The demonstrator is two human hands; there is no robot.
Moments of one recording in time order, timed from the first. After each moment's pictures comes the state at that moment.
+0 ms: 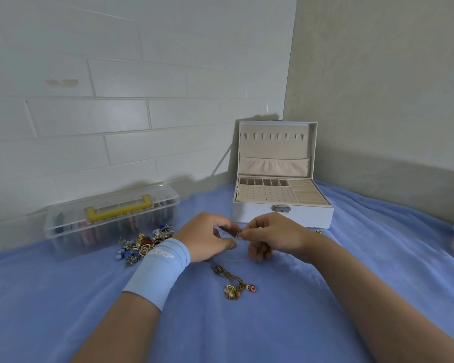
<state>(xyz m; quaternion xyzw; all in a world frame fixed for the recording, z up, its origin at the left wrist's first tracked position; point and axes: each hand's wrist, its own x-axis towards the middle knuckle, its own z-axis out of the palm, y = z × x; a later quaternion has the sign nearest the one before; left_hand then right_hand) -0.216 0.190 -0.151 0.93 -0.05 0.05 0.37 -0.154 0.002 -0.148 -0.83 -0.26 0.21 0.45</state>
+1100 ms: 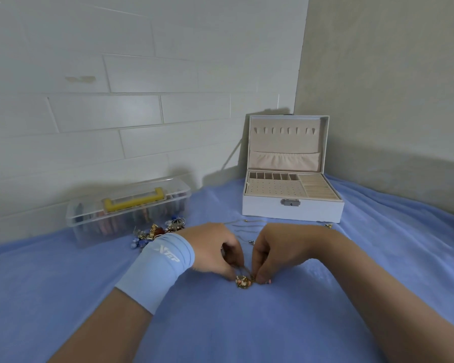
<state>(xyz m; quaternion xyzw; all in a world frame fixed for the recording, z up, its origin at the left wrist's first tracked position) -0.249 0.189 -0.138 0.98 -0.10 -0.11 0.16 -0.184 0.005 -0.128 -0.88 -0.37 0.27 0.14</state>
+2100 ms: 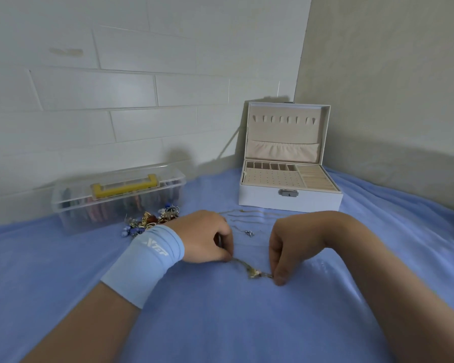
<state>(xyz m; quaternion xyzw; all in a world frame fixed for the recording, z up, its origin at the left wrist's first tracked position) -0.248 0.196 -0.147 0.98 -0.11 -0.05 0.16 -0.184 -0.010 -0.116 -0.90 -0.32 0.30 0.01</state>
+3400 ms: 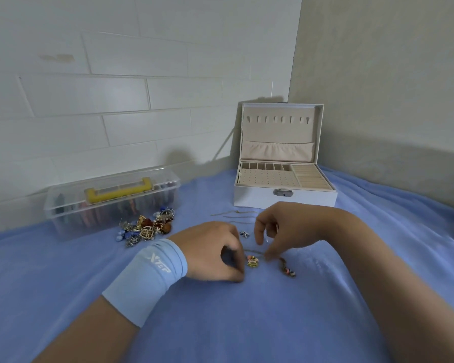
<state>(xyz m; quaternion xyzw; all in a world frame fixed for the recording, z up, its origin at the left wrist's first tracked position) -0.255 0.175 -0.155 0.97 -0.18 -0.04 0.16 -0.170 -0.018 -0.121 -0.92 -0.33 0.18 0.14</state>
